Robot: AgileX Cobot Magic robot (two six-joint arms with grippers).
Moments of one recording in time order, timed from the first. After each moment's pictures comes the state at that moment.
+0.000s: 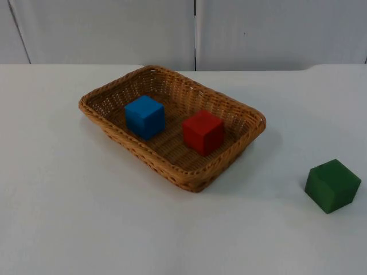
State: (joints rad) right arm 0.51 0.38 -0.57 0.45 0.70 -0.45; left arm -0.20 0.33 -0.74 -0.28 0.93 0.32
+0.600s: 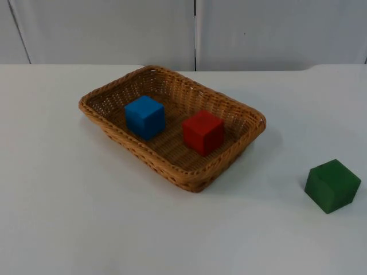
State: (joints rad) right arm 0.51 0.12 -0.57 0.29 0.88 -0.29; left arm -0.20 0.01 -0.55 -0.14 1.07 0.13
